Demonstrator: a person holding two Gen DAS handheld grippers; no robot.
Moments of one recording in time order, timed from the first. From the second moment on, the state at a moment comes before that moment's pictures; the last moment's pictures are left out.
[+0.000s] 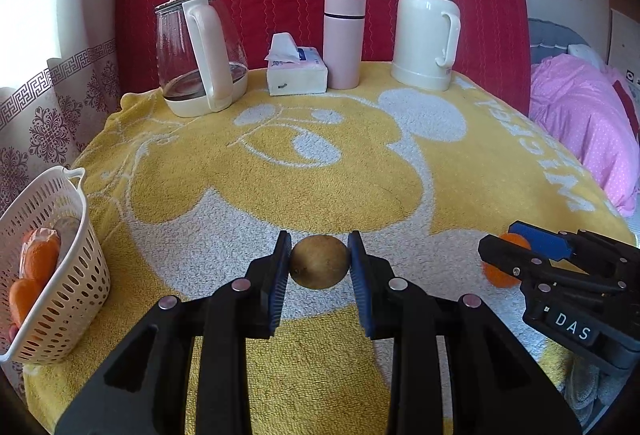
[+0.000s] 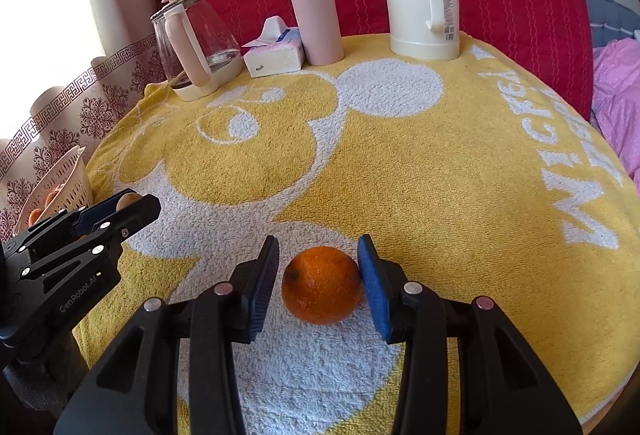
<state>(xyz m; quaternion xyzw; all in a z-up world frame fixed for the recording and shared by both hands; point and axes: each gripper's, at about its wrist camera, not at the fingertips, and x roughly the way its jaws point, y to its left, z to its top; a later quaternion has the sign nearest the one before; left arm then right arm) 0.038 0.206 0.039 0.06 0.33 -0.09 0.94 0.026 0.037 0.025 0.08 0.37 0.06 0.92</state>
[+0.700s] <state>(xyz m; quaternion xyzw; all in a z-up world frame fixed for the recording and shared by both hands) 0.038 0.213 0.042 0.05 0.33 -0.07 0.94 0.027 0.036 0.021 0.09 0.38 0.07 0.92</state>
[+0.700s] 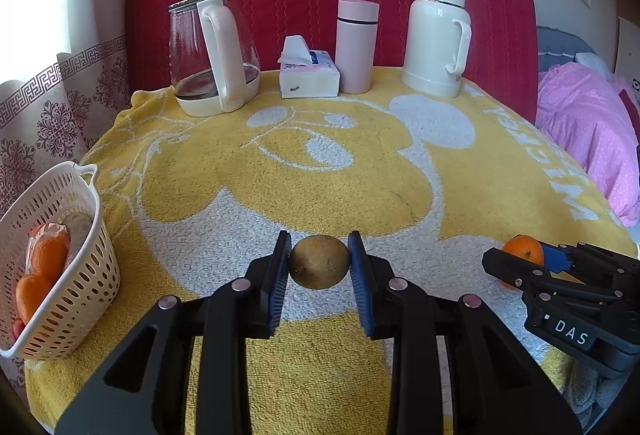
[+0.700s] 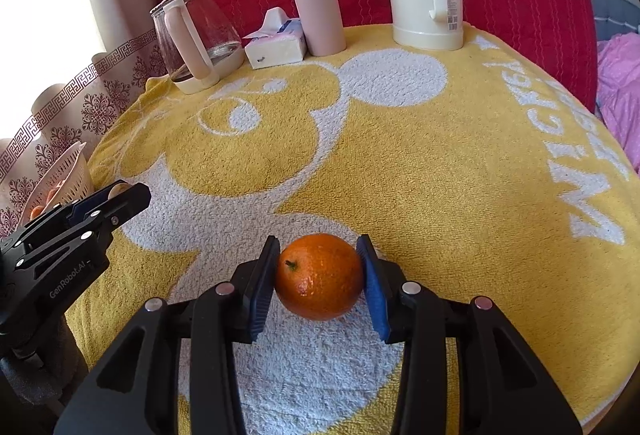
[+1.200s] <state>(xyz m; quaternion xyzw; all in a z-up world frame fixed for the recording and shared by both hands) 0.022 0.236 0.067 0.03 0.31 -0.05 0.95 0.024 0.040 0.024 0.09 0.37 0.09 0.92</state>
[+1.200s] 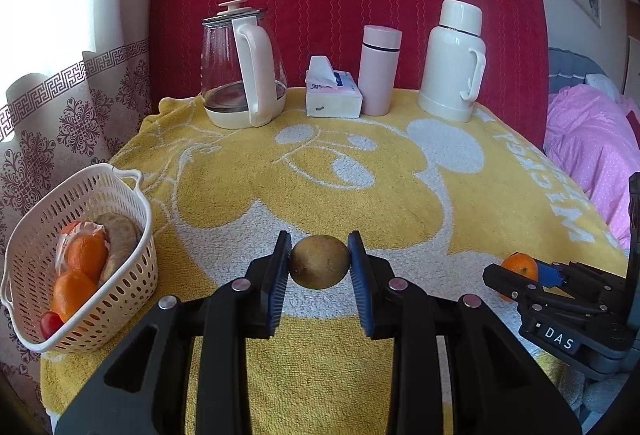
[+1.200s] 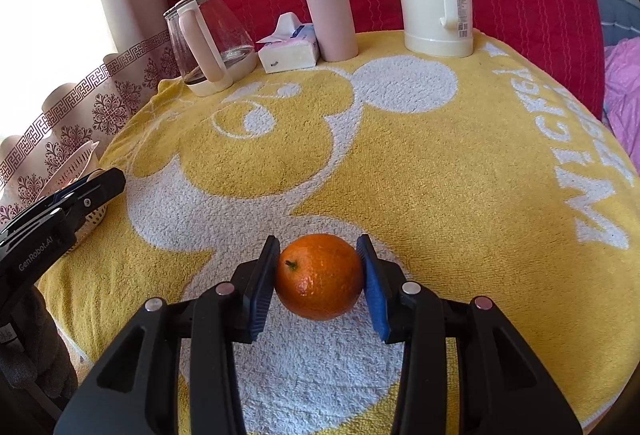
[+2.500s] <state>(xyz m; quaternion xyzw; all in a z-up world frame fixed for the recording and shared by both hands) 0.007 0.422 0.126 -0.09 0.27 0.13 0.95 0.023 0.039 0.024 0.09 0.37 0.08 0.92</state>
